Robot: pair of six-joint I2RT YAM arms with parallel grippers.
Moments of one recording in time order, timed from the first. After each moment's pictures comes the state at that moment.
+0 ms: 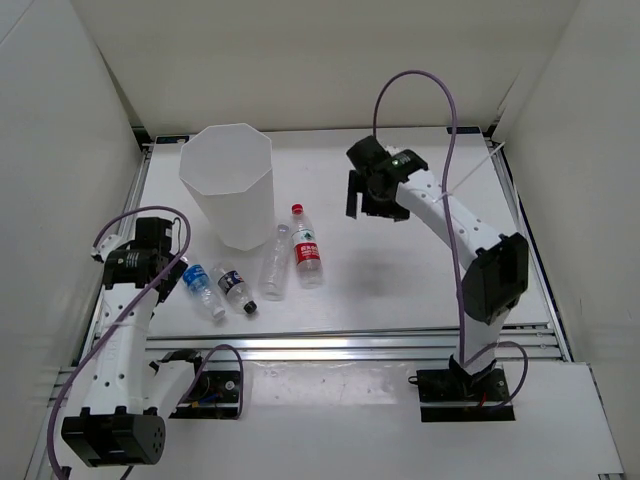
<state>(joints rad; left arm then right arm) 0.03 0.92 1.03 -1.31 -0.51 -0.98 0.63 1.80 1.73 -1.12 0.39 0.64</state>
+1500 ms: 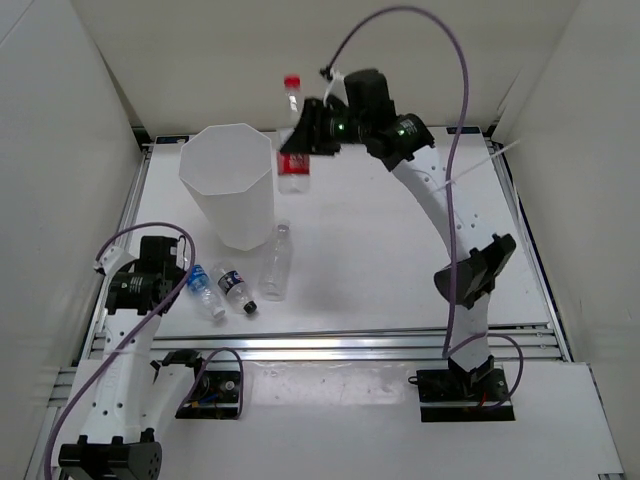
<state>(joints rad) -0.03 0.80 0.94 -1.26 -0.57 -0.99 0.64 1.97 2.24 -0.83 -0.46 0.55</state>
